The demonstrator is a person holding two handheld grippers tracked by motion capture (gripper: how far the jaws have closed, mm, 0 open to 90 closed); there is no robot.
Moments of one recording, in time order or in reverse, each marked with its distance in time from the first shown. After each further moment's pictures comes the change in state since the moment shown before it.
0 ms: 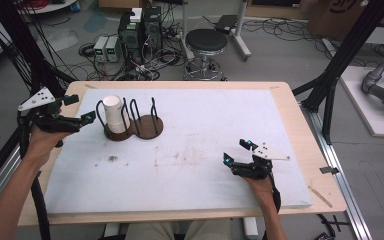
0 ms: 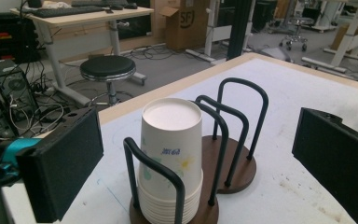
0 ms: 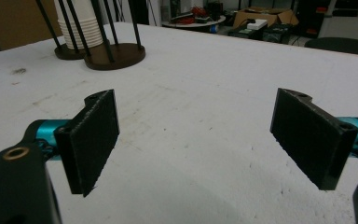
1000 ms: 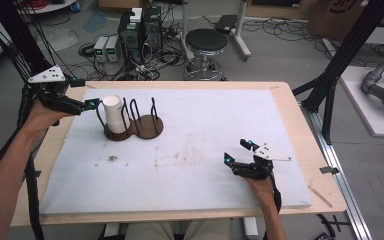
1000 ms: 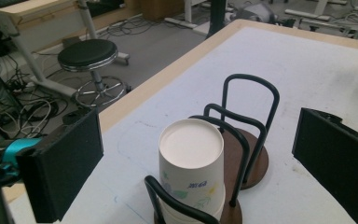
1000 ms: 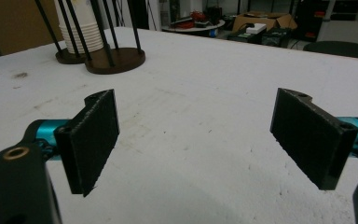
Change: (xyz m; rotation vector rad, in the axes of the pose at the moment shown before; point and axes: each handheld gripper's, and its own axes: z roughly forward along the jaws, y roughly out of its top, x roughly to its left) left arm 0.029 0.046 0.030 0.151 -0.106 0.121; right arm -0.001 -0.001 -0.002 -0.018 0.002 0.010
